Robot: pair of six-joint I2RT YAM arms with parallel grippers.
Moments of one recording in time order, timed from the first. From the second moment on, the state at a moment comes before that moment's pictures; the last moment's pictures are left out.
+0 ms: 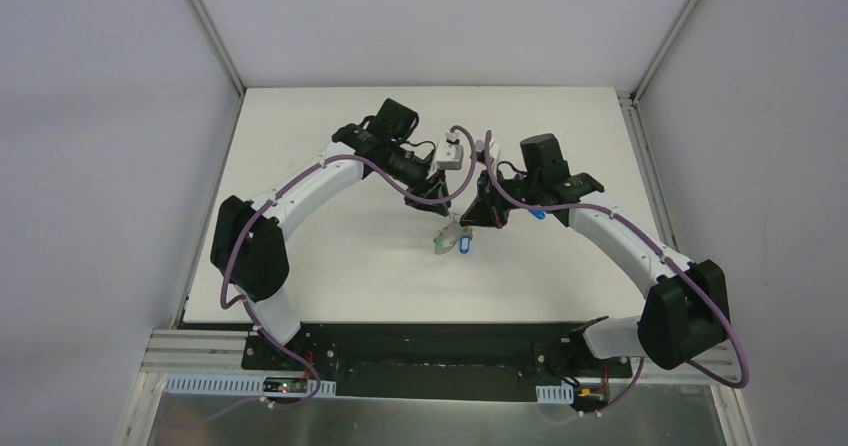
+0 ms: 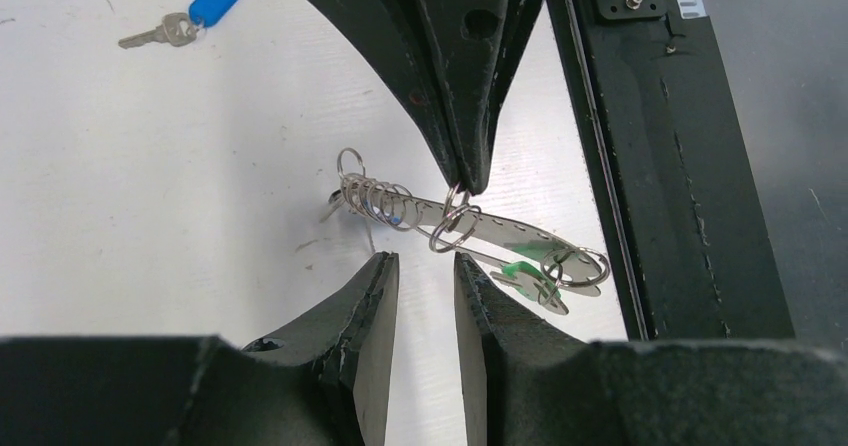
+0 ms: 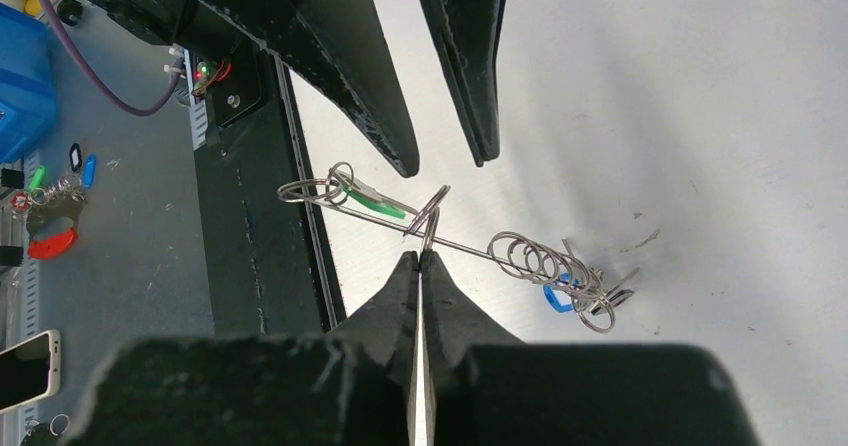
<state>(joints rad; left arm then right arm) -0.59 1.72 1.50 -0.72 0.96 0.69 0.46 1.35 1.02 -0.46 -0.91 -0.18</state>
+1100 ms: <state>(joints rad) -0.60 1.78 1.52 -0.73 1.04 0.71 0.45 1.35 1.02 -0.44 -0.93 -0.17</state>
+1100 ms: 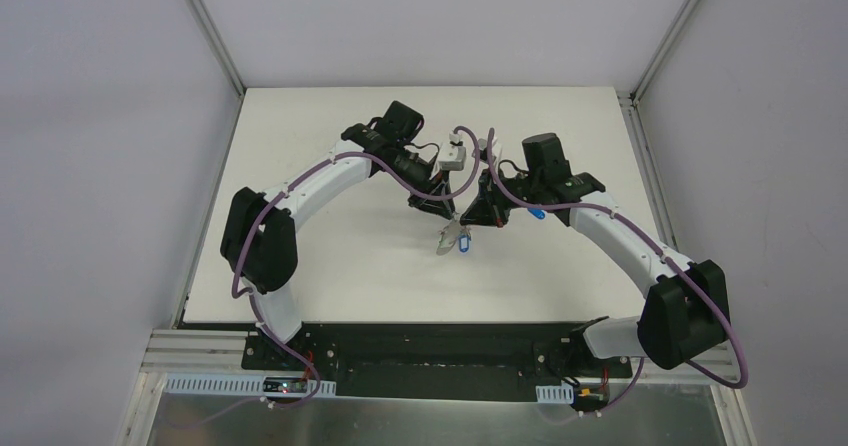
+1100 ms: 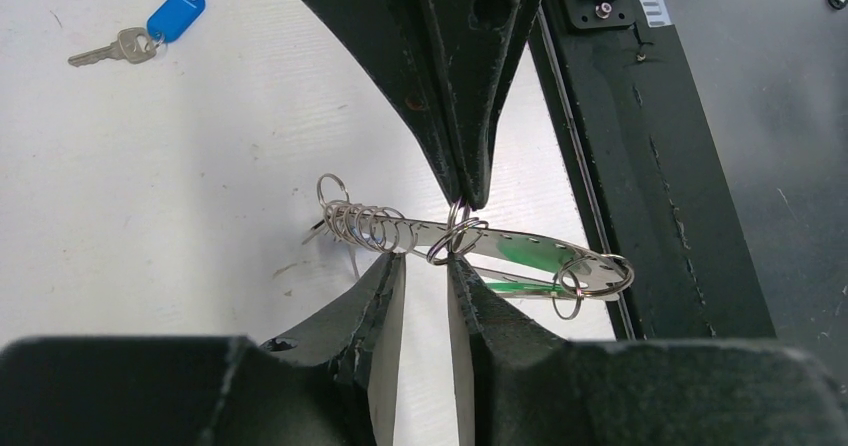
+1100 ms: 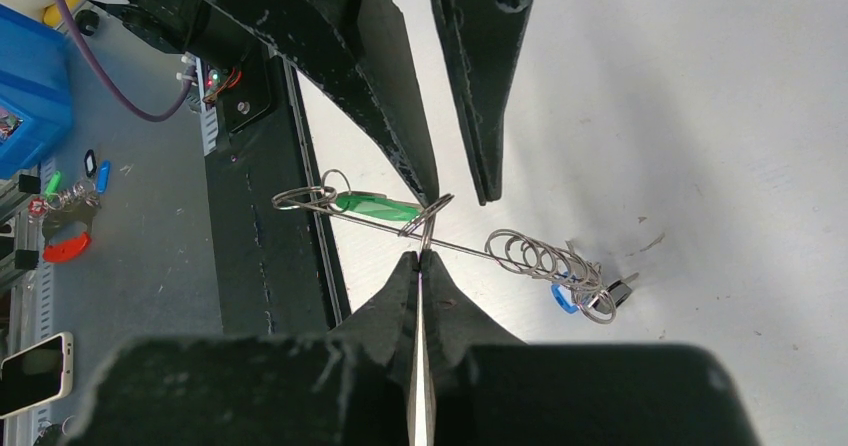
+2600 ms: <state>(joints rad) -0.60 1.80 1.58 -0.74 1.04 0.56 0.40 1.35 0.98 -0.35 -0.95 -0.06</state>
